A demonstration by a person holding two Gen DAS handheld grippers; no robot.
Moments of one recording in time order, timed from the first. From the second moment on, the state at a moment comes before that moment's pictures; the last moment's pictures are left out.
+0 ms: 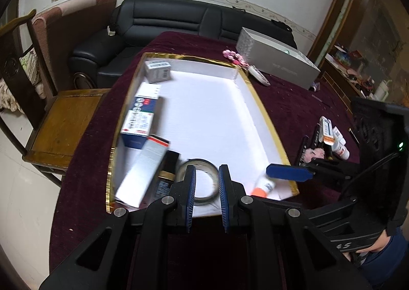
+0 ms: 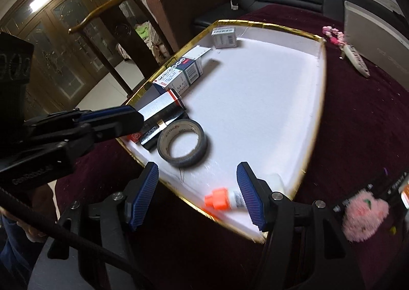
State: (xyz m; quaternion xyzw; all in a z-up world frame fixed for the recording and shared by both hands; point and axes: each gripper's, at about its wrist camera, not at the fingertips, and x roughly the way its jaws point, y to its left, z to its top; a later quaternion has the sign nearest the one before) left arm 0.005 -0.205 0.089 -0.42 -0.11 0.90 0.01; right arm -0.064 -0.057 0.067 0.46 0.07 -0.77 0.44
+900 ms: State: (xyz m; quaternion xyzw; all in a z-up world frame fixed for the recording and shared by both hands) left arm -0.081 0.000 0.039 -0.52 0.15 0.84 0.08; right arm -0.123 0.213 0.104 0.36 -0.16 -0.86 0.33
